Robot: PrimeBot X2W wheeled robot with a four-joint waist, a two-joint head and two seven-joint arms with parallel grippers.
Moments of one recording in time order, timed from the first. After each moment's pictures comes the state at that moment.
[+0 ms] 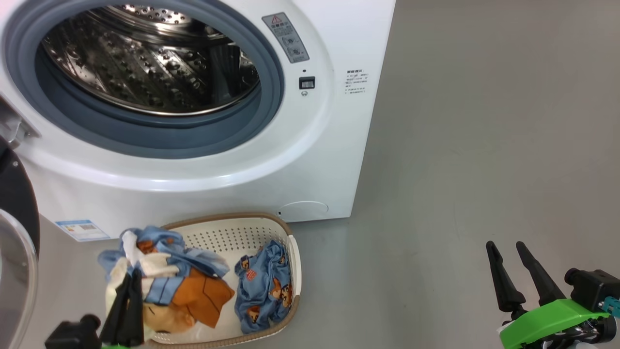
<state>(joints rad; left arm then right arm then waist) 0.03 0.05 0.05 0.15 -0.22 -0.10 -0.25 -0.10 -0.23 0.07 0.34 0.55 0.13 -0.25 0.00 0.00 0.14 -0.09</state>
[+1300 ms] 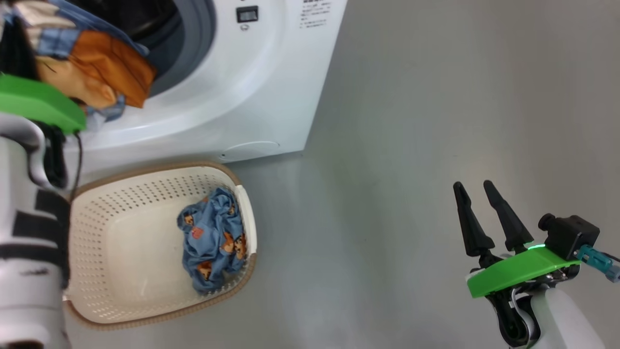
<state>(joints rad) -0.98 0.16 0.07 0.85 -0.23 -0.12 -0.26 -0.27 -0.16 0.12 0.30 0.55 0.13 -0.25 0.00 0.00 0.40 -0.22</state>
